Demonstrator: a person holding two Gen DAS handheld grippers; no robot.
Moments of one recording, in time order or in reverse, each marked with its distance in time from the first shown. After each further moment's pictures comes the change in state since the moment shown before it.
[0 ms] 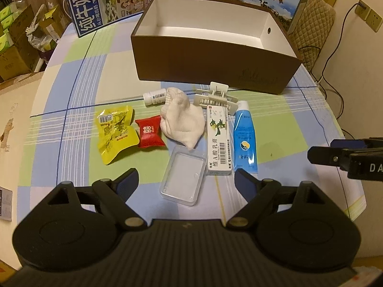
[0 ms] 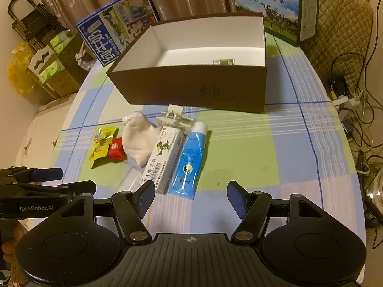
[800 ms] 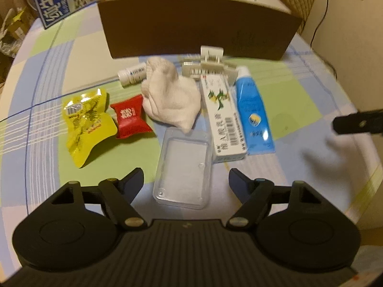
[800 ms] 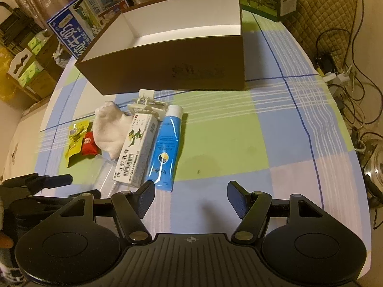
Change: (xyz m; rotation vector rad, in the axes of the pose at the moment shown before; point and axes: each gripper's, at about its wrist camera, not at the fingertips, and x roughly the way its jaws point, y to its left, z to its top) left arm 0.083 0.011 -0.022 0.140 0.051 -0.070; right arm 0.029 -0.025 -0.010 0.091 0.050 -0.064
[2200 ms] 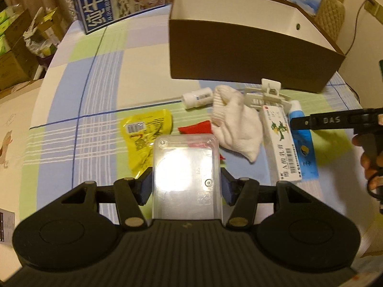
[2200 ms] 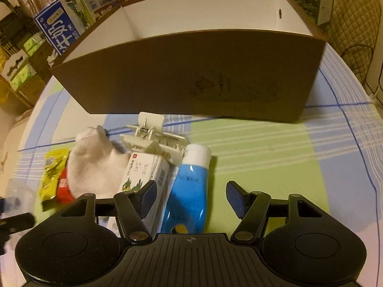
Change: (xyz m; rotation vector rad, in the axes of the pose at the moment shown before) left arm -0.022 0.074 0.015 -0.093 -0.082 0.082; right arm 0.123 0.033 0.052 -0.057 -0.069 -0.020
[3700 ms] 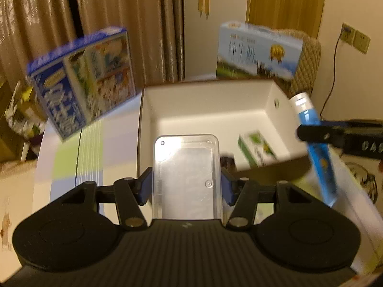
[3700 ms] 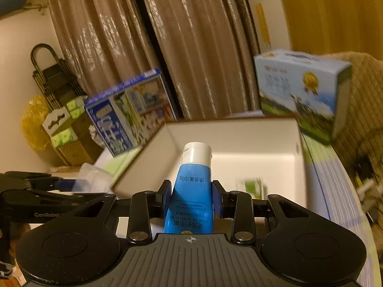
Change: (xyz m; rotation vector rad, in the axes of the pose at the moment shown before) left arm -0.022 -0.042 0.161 0.155 -0.268 -0.066; right arm -0.111 0.006 0.107 -0.081 -0.391 0.197
